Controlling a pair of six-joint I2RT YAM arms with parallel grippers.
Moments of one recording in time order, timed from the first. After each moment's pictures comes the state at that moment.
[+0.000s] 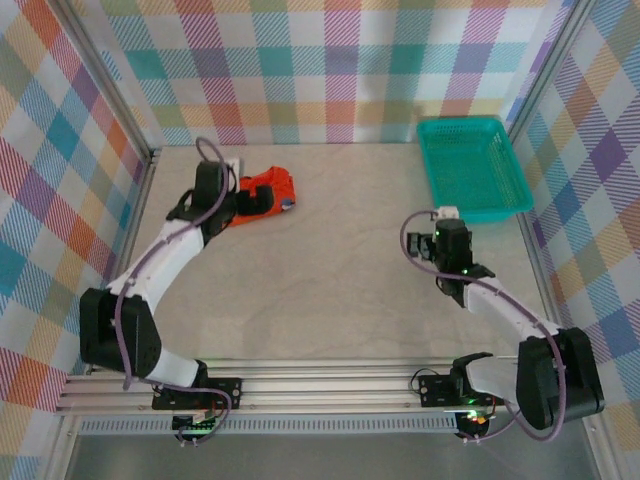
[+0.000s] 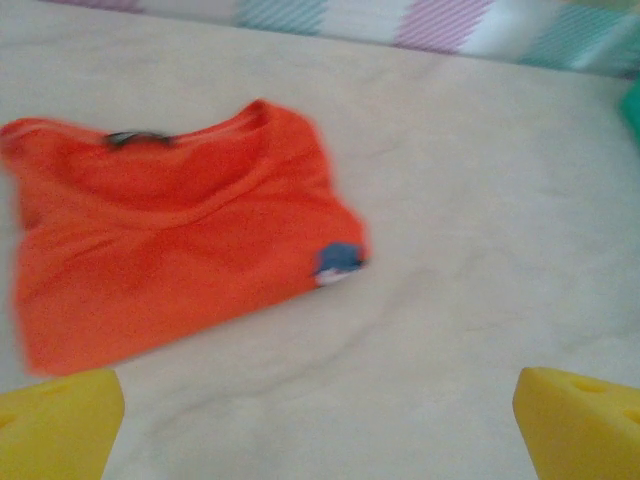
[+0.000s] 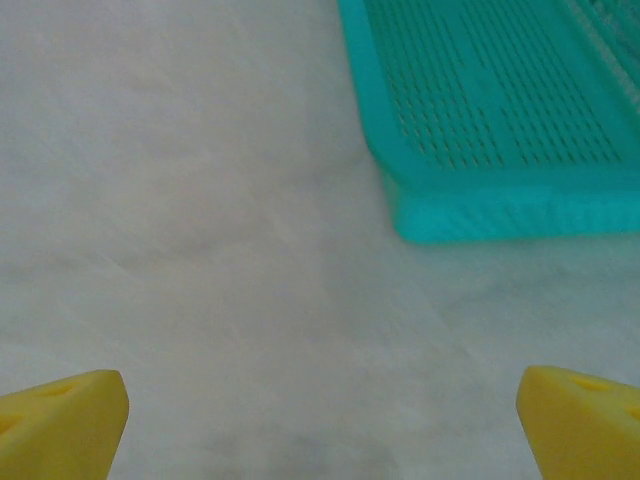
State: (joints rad) left arm -0.22 1.43 1.07 -0.29 0.01 -0.25; right arm 0.23 1.18 0.53 0.03 0.26 0.08
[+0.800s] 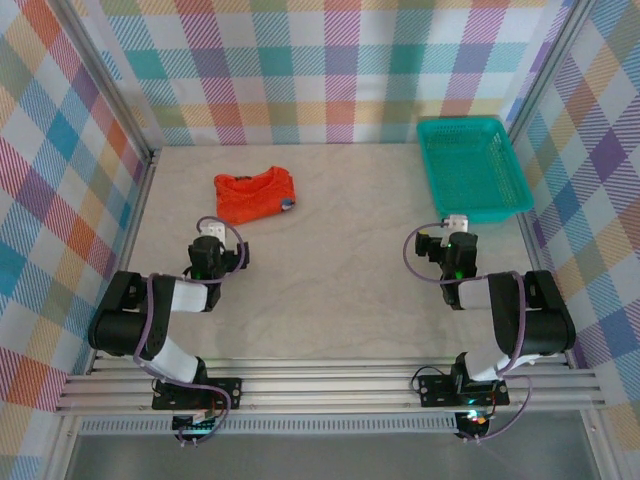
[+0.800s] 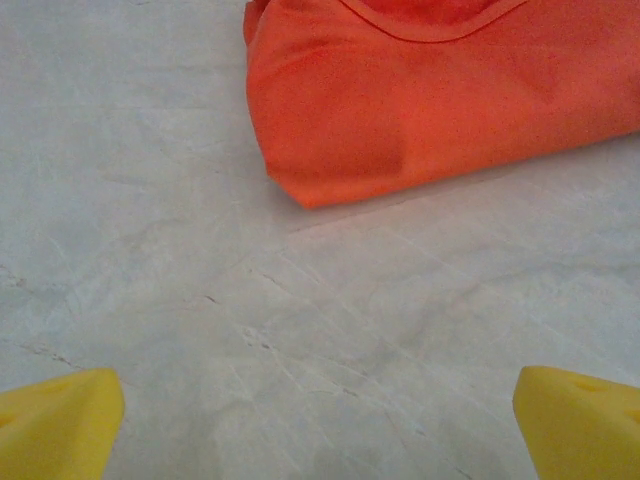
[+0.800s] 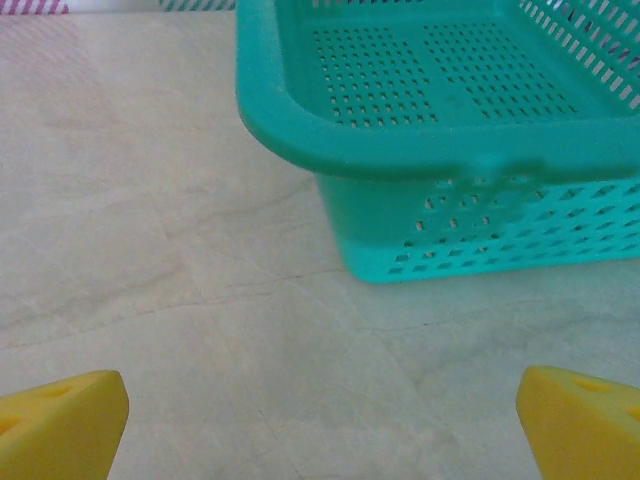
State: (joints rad) left arm -0.12 1.56 0.40 0.65 -0.18 -0.06; right arm 0.08 1.54 0.37 0.76 0.12 0.04
